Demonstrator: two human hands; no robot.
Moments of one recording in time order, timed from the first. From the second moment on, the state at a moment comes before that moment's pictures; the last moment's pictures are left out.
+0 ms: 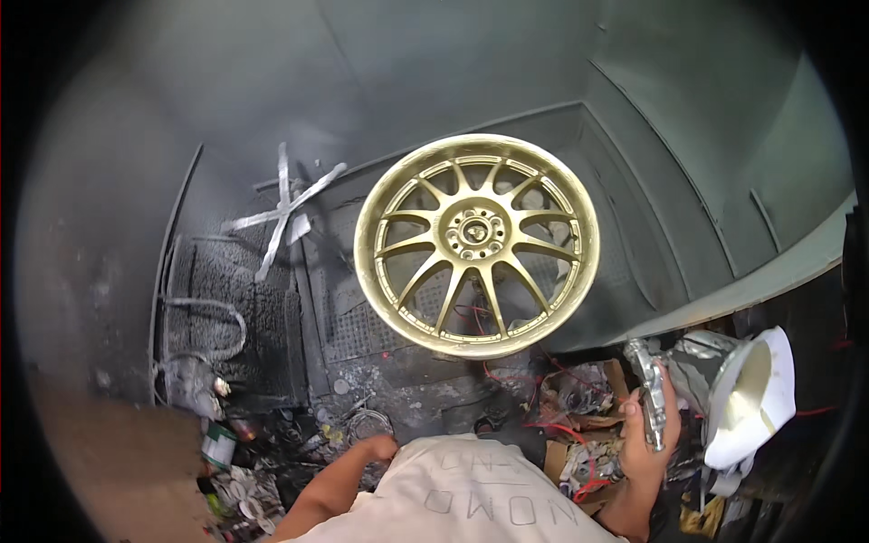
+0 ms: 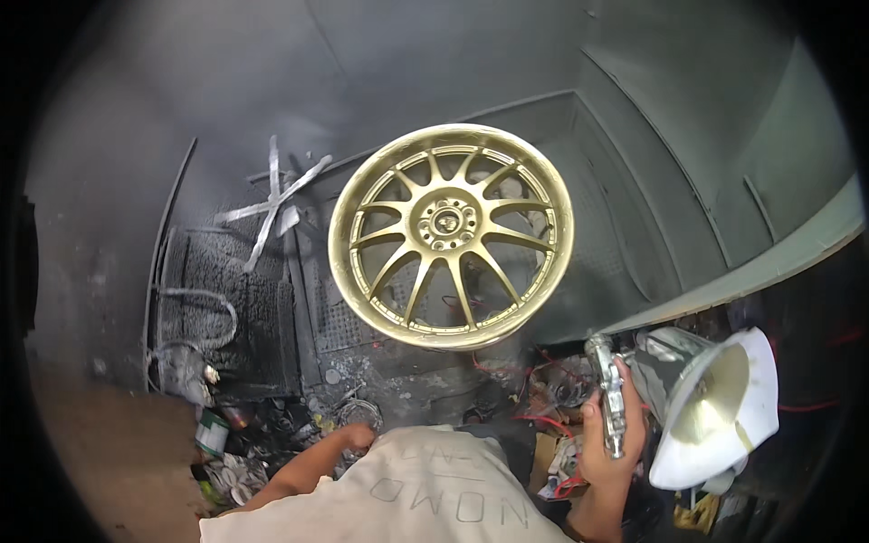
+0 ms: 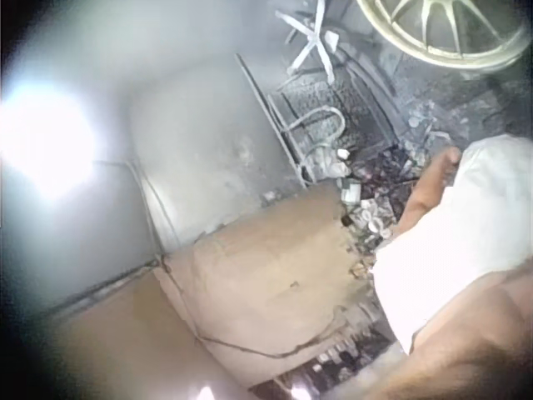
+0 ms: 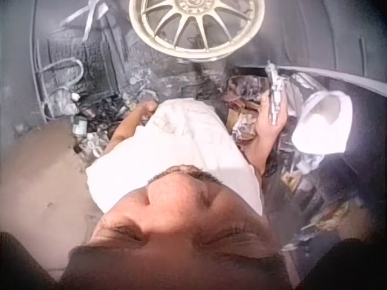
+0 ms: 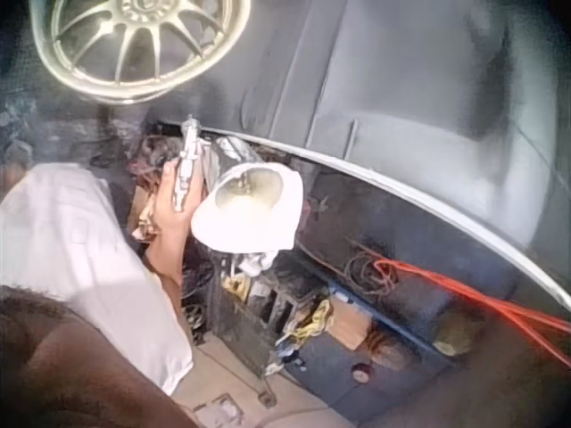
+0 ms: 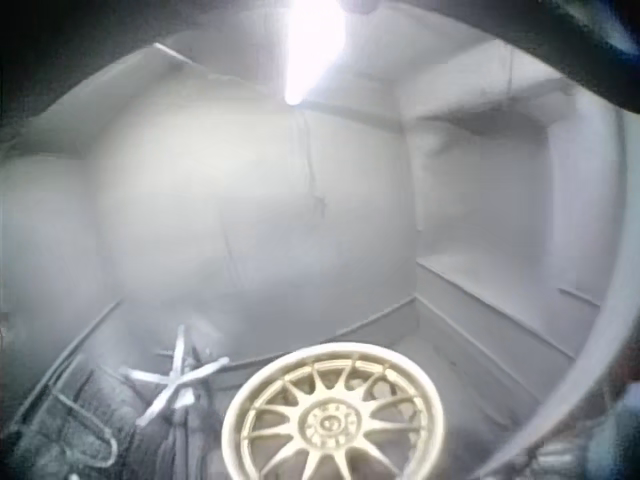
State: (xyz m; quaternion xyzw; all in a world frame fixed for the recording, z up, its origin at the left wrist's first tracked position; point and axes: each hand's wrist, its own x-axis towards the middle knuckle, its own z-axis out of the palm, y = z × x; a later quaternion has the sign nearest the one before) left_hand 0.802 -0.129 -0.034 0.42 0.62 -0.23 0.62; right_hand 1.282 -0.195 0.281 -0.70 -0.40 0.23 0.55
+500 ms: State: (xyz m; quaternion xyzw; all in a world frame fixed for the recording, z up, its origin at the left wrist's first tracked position) left_hand 0.737 -0.444 -0.083 0.35 0.63 0.14 0.68; right_hand 1.147 -0.183 0.228 -0.52 -0.55 0.38 0.54
